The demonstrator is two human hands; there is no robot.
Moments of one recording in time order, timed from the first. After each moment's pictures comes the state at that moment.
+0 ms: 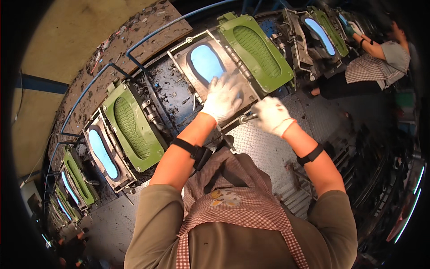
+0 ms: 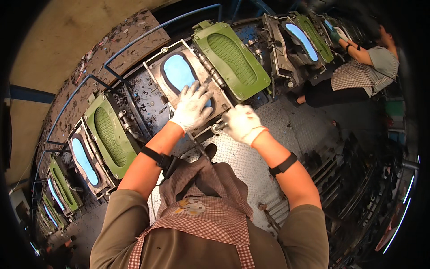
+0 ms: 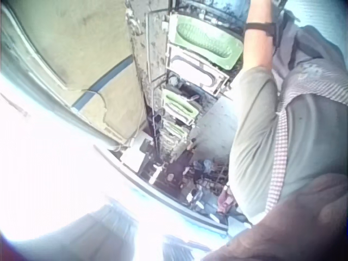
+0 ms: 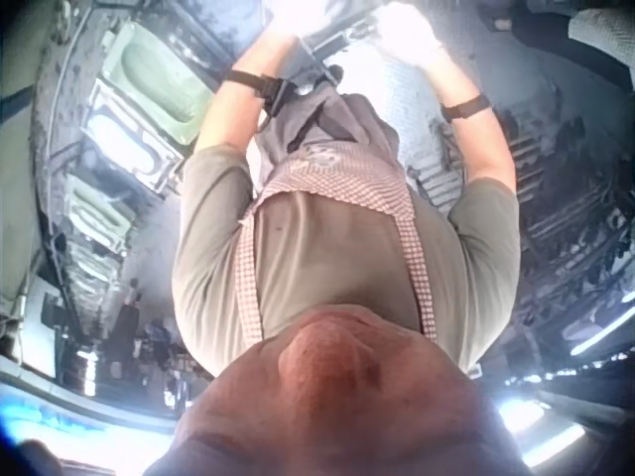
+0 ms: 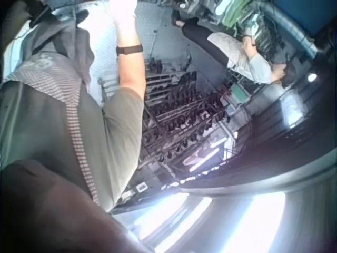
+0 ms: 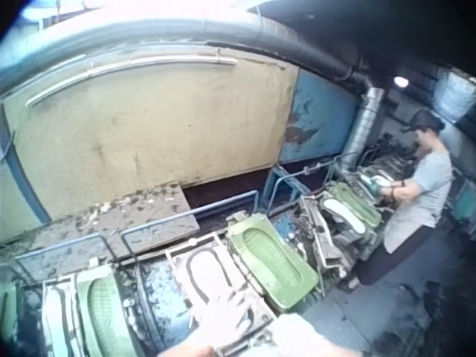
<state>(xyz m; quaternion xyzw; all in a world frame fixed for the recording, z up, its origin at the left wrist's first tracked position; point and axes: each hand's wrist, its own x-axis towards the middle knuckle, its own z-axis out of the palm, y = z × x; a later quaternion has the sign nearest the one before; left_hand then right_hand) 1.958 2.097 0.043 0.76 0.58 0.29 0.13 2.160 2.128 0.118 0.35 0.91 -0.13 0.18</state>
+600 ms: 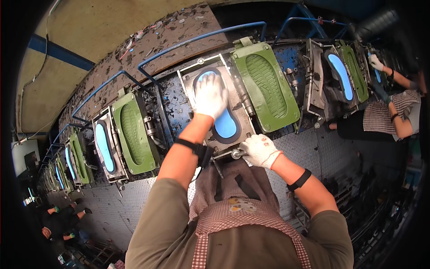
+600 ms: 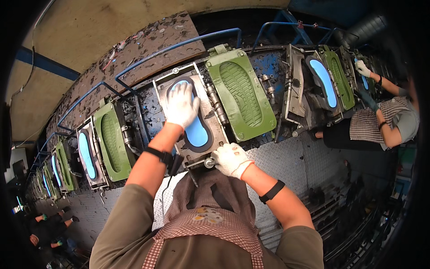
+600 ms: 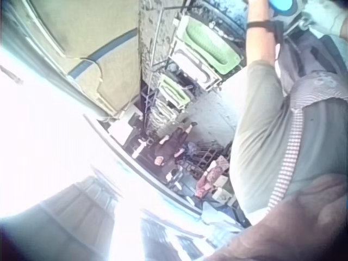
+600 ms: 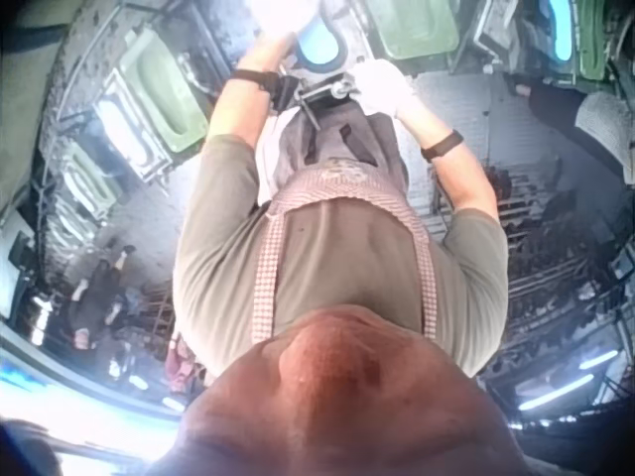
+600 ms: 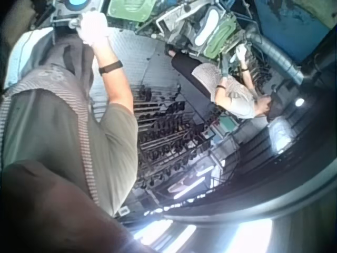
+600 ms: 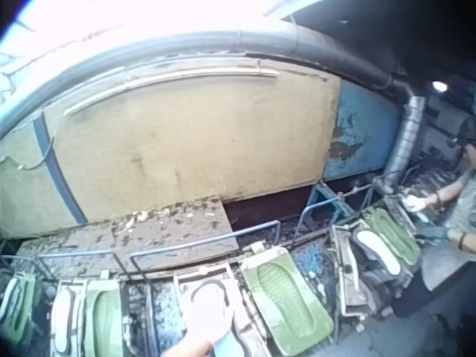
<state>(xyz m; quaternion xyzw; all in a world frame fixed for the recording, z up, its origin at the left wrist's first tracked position) 1.945 2.202 0.030 0.60 0.78 0.16 0.05 2.188 2.178 0.065 0.17 0.96 -0.22 0.08</state>
